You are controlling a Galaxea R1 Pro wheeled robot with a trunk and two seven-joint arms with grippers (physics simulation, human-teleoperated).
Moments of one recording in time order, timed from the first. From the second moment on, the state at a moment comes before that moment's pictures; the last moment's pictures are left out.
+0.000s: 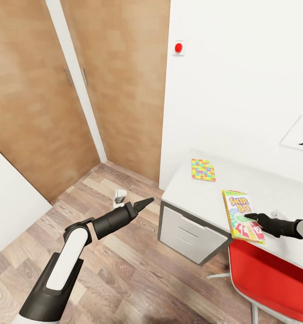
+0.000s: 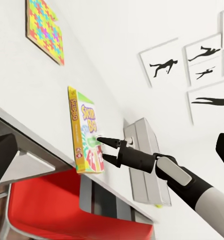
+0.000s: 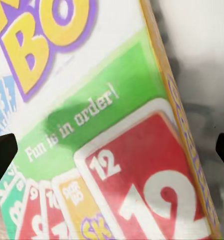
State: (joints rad) left arm -0.45 0.00 -0.19 -1.61 1.10 0.81 -0.13; right arm -1.03 -0.54 -0.37 -0.16 -0.14 0.63 0.58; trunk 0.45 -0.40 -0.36
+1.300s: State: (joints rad) left arm -0.45 0.00 -0.19 -1.61 1.10 0.81 -0.13; right arm -1.03 -0.54 -0.36 -0.16 -0.13 0.63 0.58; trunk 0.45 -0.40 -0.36
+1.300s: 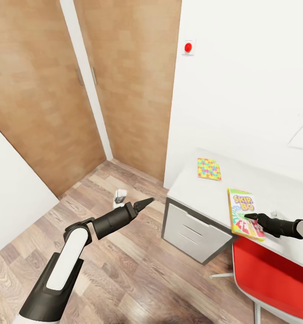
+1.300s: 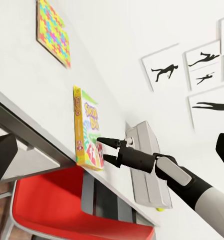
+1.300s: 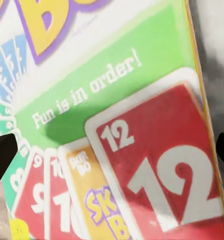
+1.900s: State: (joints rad) left arm -0.45 0.00 -0.19 -1.61 1.10 0.81 -0.13; right arm -1.03 -0.54 -0.37 -0.16 -0.14 0.63 0.58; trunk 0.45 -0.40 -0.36
